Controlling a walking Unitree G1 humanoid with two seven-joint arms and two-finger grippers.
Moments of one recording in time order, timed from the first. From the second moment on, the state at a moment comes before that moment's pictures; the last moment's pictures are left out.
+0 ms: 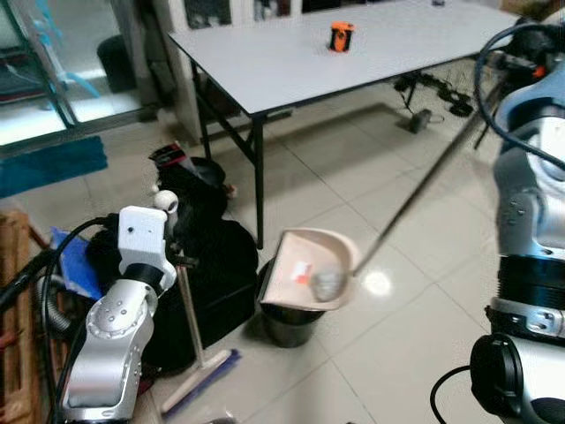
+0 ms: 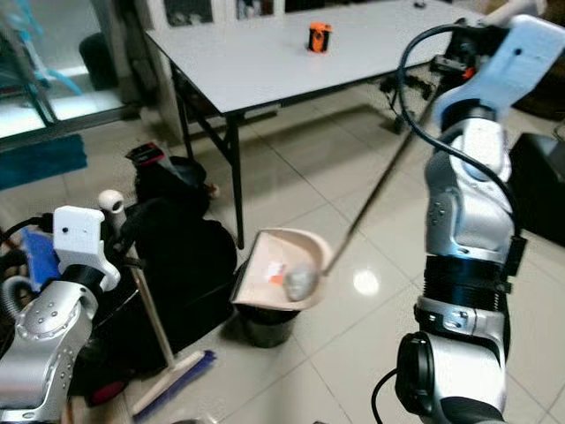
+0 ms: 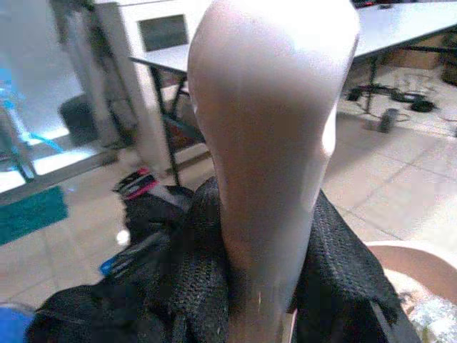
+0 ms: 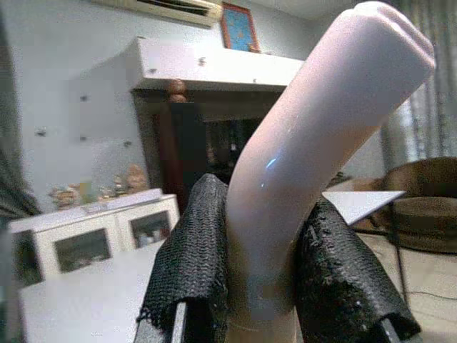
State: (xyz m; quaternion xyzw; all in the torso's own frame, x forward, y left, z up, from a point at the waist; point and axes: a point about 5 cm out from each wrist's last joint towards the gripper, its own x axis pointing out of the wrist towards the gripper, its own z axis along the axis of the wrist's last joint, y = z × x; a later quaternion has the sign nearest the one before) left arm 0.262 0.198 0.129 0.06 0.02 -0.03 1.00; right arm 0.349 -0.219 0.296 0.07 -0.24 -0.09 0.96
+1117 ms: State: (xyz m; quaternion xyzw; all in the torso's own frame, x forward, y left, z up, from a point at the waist) left arm 0.261 0.204 0.129 0.06 0.01 -0.01 1.00; right arm 0.348 -0.085 0.286 -0.06 -0.31 0.14 0.94
